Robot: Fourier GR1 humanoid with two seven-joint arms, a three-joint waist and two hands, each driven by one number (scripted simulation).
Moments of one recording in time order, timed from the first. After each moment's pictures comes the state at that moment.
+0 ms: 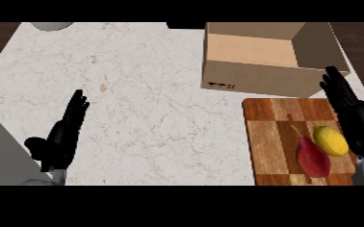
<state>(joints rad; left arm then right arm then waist) -0.01 0.38 -0.22 -1.38 0.33 0.27 -0.19 -0.04 -0.40 -0.05 -1.64 -0.12 -0.01 0.11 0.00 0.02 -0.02</state>
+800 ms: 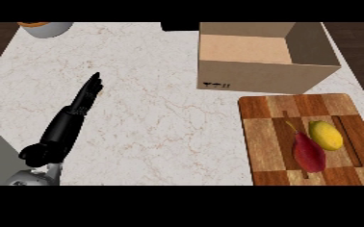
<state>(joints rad) -0.08 0.45 -0.28 -1.59 0.17 0.12 -0.14 -0.01 -0.81 -0.37 -1.60 -0.16 0.42 -0.35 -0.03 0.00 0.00</state>
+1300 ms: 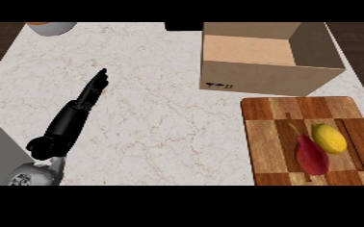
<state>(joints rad) -0.12 0.44 -0.27 -1.58 0.15 0.07 -0.11 0.07 -0.99 -0.32 -1.66 0.16 0.48 -0.55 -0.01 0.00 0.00</state>
